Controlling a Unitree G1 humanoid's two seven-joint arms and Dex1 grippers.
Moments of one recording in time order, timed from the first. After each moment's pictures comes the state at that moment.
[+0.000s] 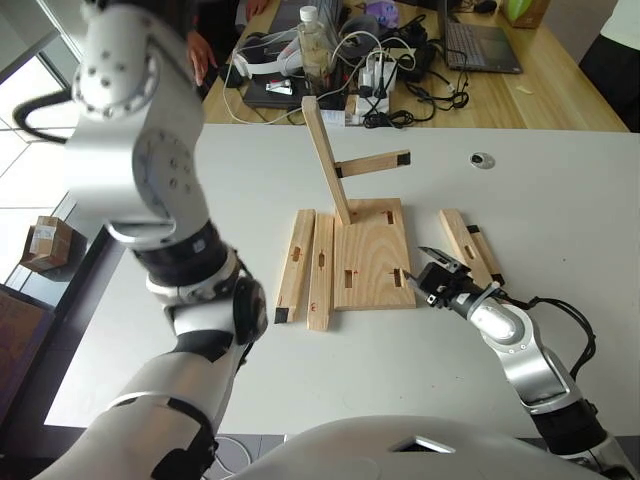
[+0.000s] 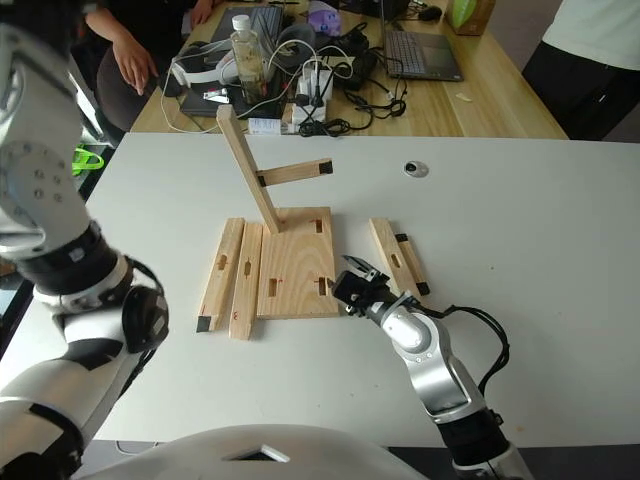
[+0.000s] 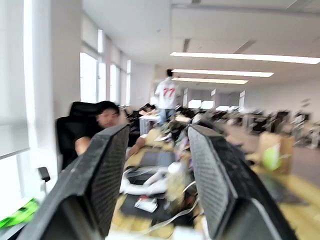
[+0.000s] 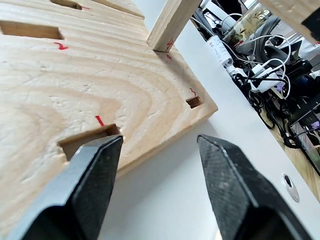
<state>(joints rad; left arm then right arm) -0.78 0.26 0.28 -0.43 -0.13 0.94 0.10 0.12 -0.42 0.30 -0.28 -0.34 0.17 0.43</state>
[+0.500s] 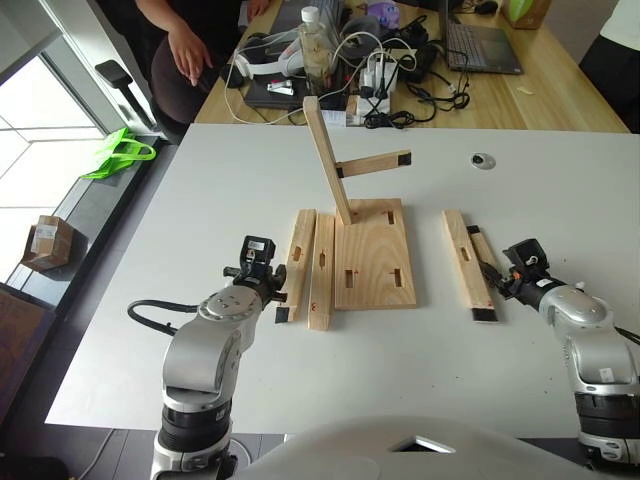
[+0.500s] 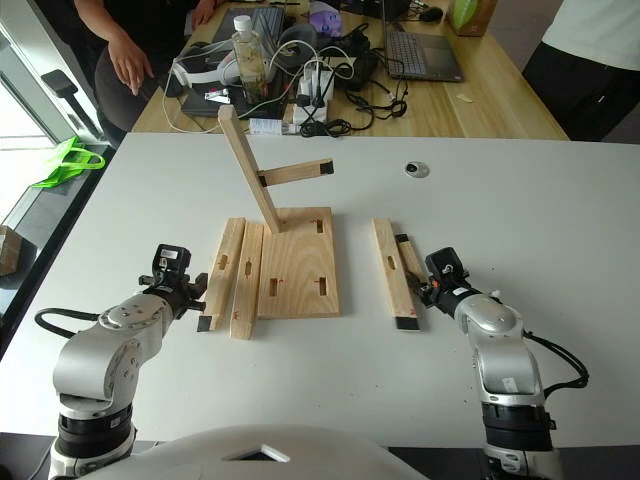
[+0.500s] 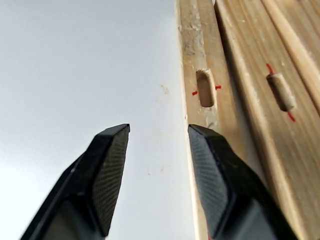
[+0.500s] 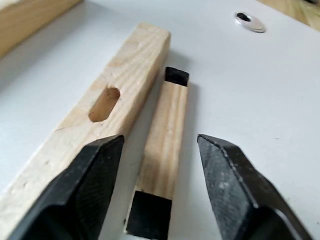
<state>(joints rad) 0.00 0.27 -0.04 -0.69 -0.11 1.37 0.02 0.09 -0.45 -0.09 -0.24 0.05 0.61 0.54</state>
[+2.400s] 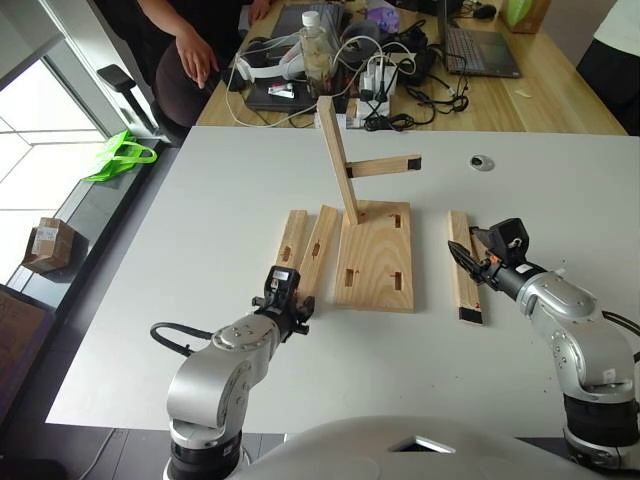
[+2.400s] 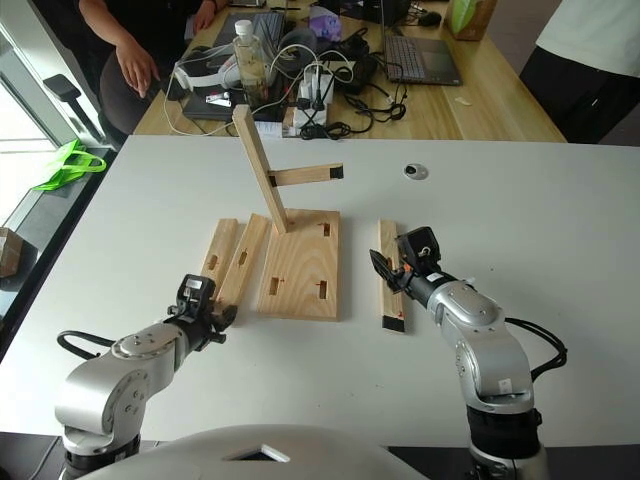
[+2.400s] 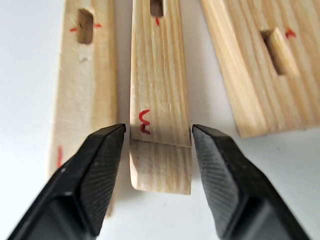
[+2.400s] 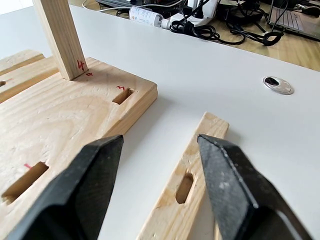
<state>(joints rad) 0.17 0.21 -0.08 -0.83 -0.19 1.54 -0.09 0.07 -0.39 -0.02 -0.52 0.21 0.79 0.38</state>
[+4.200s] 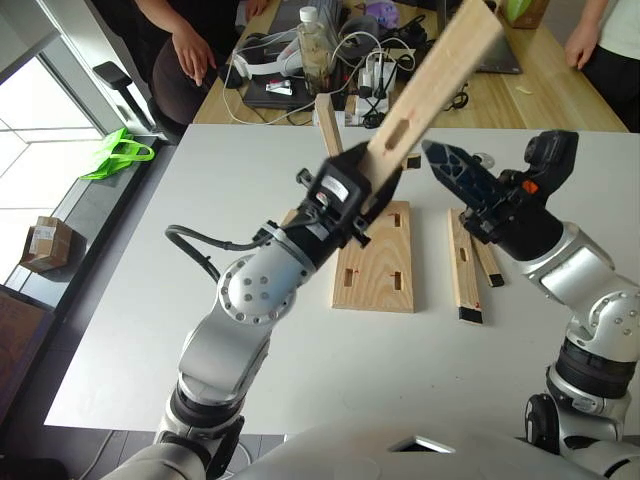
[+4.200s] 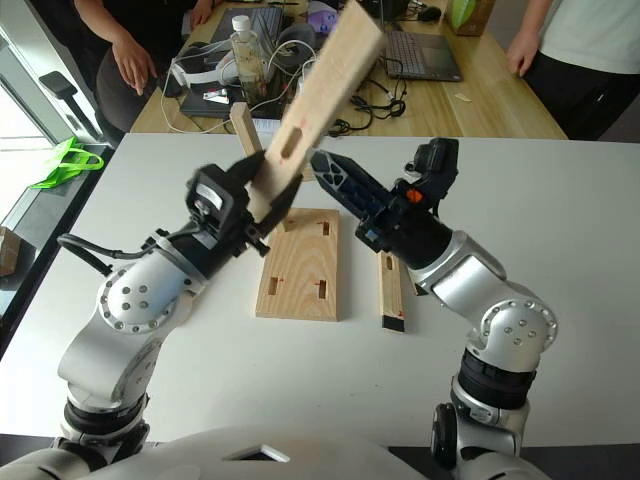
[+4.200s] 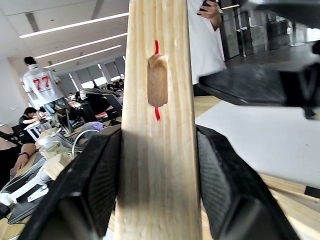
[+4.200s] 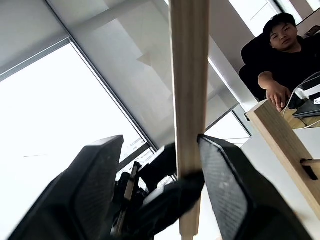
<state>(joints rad) -0.22 0.33 -0.34 -0.87 -0.07 0.77 -0.21 -0.26 -0.27 -0.25 -0.49 1.56 0.90 0.12</state>
